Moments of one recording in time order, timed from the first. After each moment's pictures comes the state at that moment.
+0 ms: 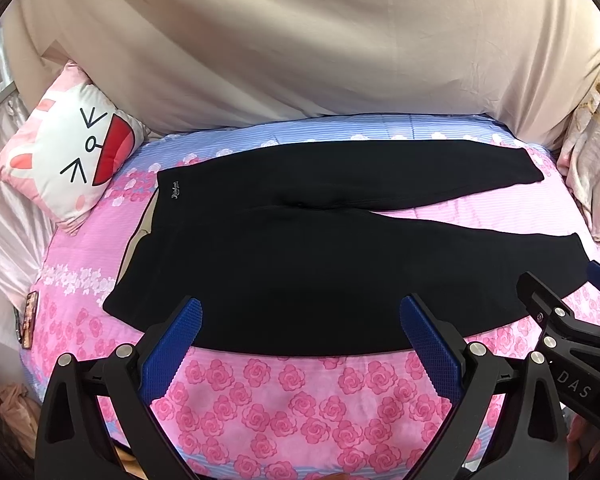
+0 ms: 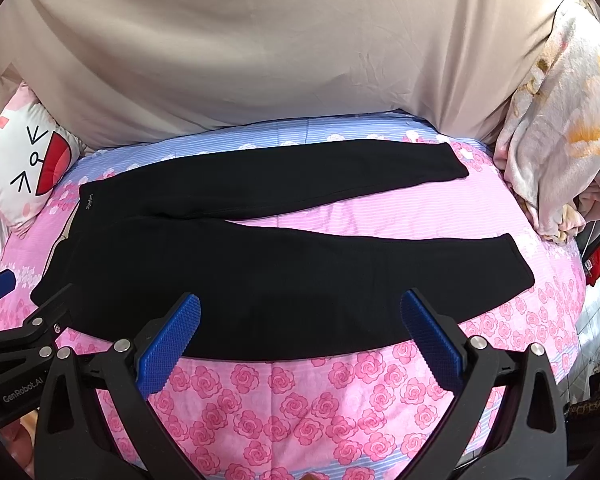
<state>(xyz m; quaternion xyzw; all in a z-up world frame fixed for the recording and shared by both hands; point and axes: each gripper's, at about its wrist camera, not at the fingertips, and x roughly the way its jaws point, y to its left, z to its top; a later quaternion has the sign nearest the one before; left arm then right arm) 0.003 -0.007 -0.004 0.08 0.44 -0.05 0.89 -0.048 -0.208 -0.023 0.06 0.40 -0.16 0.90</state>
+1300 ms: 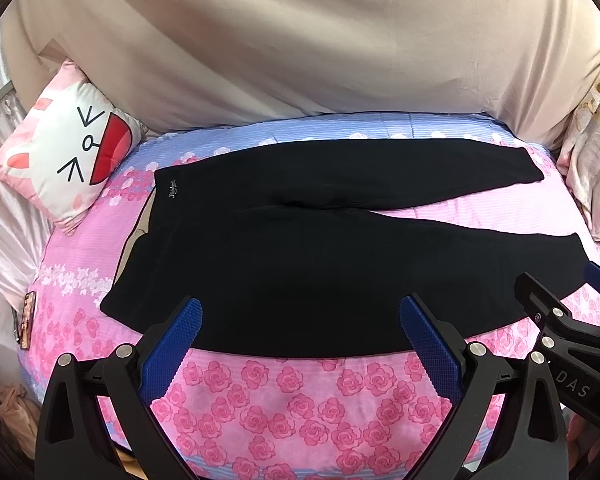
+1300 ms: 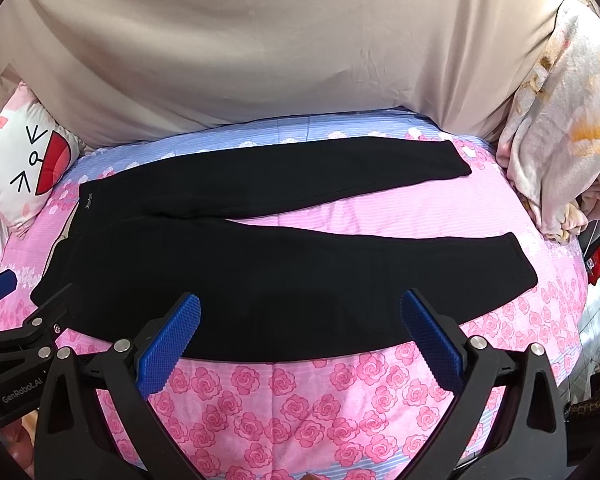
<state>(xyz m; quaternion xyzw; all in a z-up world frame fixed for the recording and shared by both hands) 0.009 -0.011 -0.006 0.08 0.44 -0.05 0.89 -0.043 -0.207 -0.028 0.06 0.41 -0.16 0.90</state>
